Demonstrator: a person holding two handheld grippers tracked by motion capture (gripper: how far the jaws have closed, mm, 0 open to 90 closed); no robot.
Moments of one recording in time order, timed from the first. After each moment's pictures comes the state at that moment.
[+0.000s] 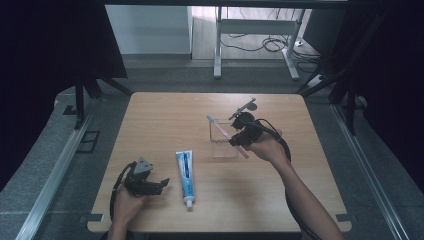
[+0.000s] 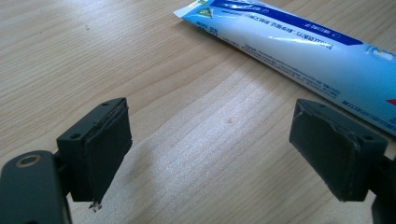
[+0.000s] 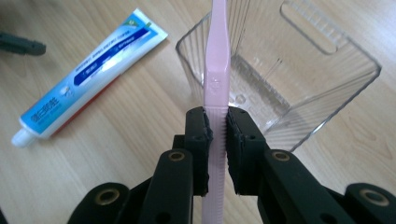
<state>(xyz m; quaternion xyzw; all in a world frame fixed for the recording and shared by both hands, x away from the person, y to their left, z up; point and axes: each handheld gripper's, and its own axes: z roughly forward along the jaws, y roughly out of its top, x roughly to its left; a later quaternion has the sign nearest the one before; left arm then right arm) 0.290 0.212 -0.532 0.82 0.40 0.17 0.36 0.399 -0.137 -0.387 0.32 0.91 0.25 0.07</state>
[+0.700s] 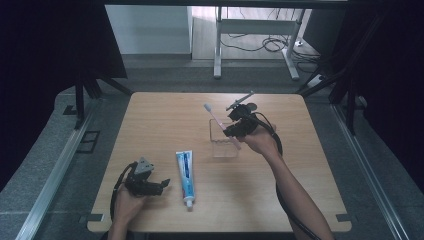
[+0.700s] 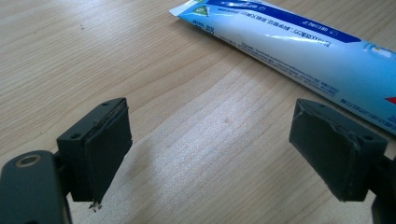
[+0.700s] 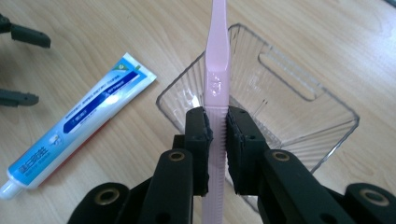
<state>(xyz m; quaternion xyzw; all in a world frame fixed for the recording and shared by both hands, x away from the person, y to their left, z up) 0.291 0.210 -0.533 0.83 0.40 0.16 0.36 0.423 -0.129 -0.389 0.33 0.89 0.29 0.08</state>
